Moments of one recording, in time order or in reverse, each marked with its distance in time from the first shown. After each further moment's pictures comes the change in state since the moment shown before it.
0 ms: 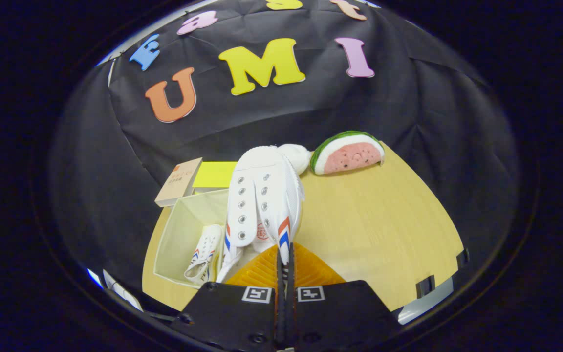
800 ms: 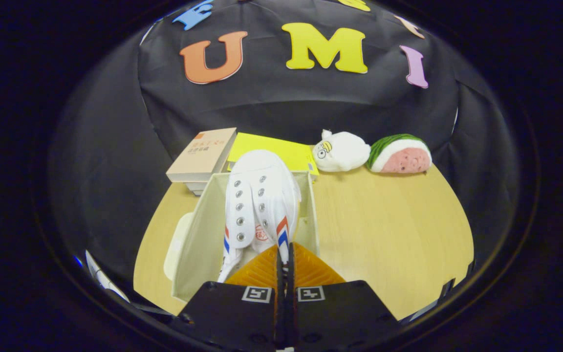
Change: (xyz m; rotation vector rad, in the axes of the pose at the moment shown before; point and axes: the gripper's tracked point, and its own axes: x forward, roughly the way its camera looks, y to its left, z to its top) arm 0.109 0.116 -0.044 -0.130 0.090 -0.056
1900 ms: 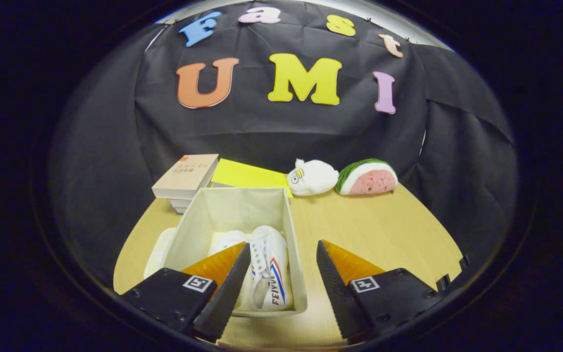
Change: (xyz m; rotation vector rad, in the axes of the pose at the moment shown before) arm -0.064 -0.020 -0.006 0.000 -0.322 -0.156
